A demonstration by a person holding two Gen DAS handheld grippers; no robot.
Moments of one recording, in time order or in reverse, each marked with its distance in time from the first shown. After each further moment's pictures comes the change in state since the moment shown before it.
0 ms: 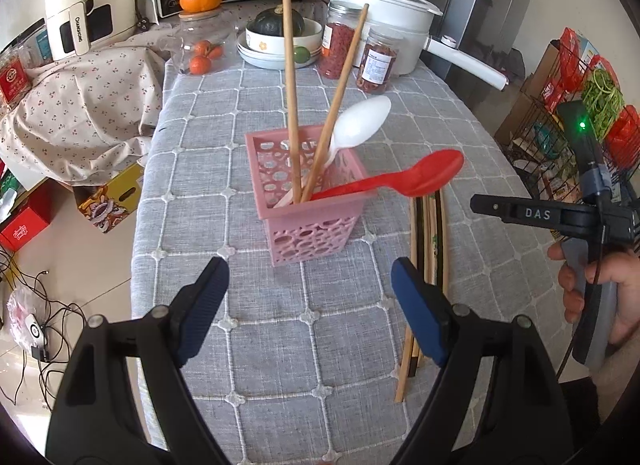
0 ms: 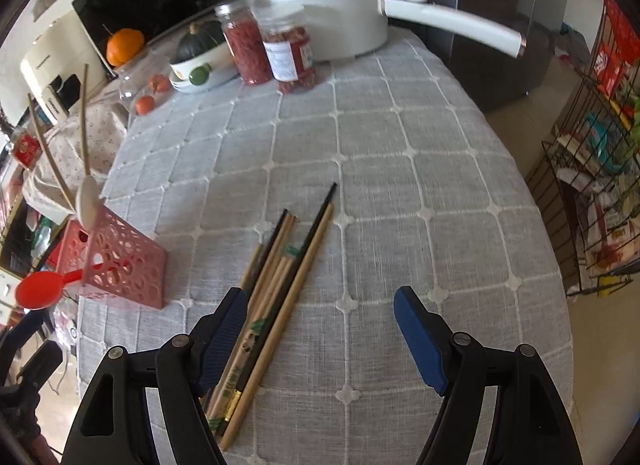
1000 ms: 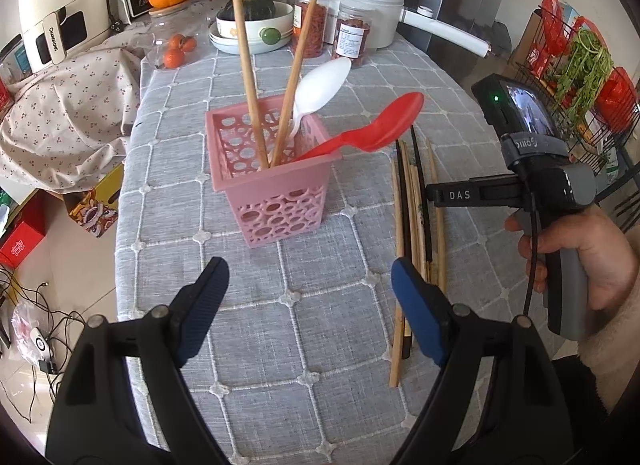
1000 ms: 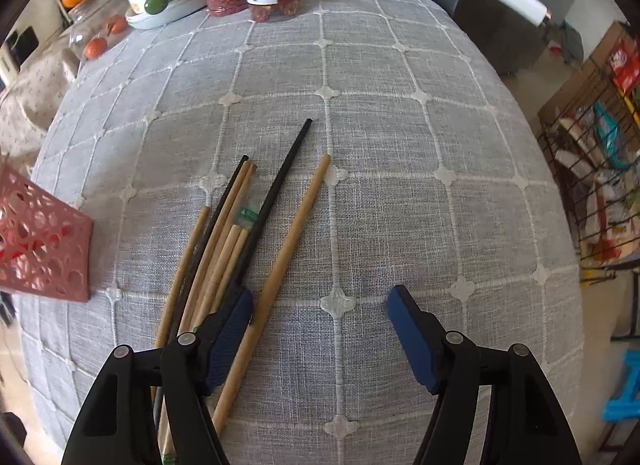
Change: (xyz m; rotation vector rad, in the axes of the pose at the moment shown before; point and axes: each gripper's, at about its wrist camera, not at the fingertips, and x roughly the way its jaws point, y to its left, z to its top) left arm 0.007 -0.020 -0.010 0.082 0.044 -0.018; right arm 0.064 0.020 0.000 -0.045 0.134 -0.158
